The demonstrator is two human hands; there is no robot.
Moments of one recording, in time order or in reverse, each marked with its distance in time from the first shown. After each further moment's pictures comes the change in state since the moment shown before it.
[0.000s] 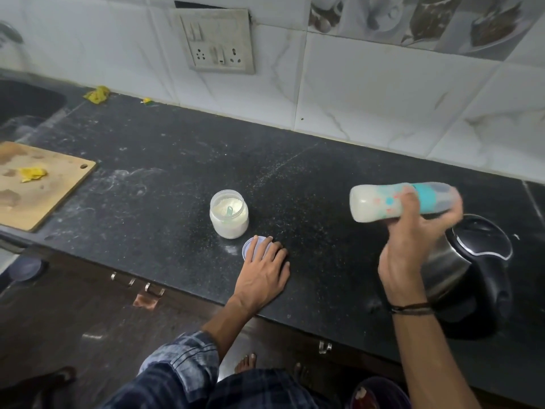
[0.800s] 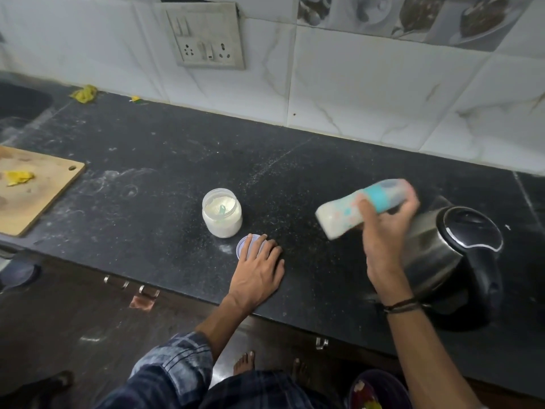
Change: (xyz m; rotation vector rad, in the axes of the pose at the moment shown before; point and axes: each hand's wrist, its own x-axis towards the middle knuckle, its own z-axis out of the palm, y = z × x) left_hand -0.001 0.000 -0.001 0.013 -0.002 0.013; right_hand -0.011 0.015 -0.003 -0.181 -0.109 0.012
